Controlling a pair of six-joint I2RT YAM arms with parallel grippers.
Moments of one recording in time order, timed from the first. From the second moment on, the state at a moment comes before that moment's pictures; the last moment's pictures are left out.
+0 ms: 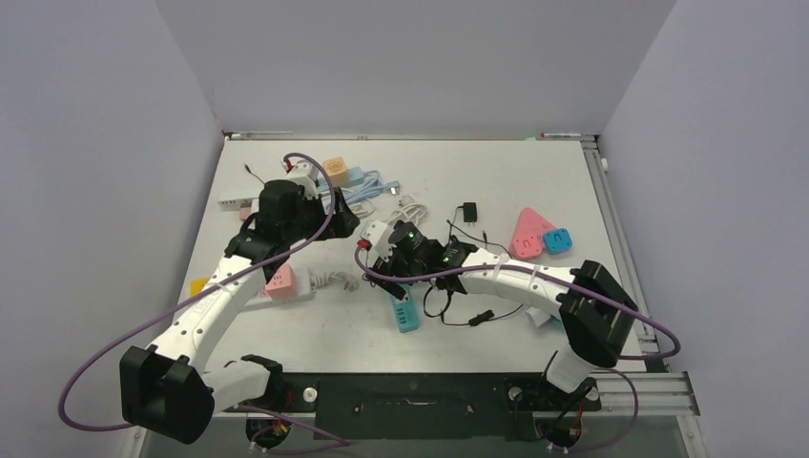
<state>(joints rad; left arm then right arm) -0.32 1.16 0.92 -0.30 0.15 -0.42 0.97 1.60 1.10 -0.28 0.10 -0.22</state>
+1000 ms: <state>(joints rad) -0.32 1.16 0.92 -0.30 0.16 -0.43 0.89 1.72 1.11 -0.35 0.03 -0.20</state>
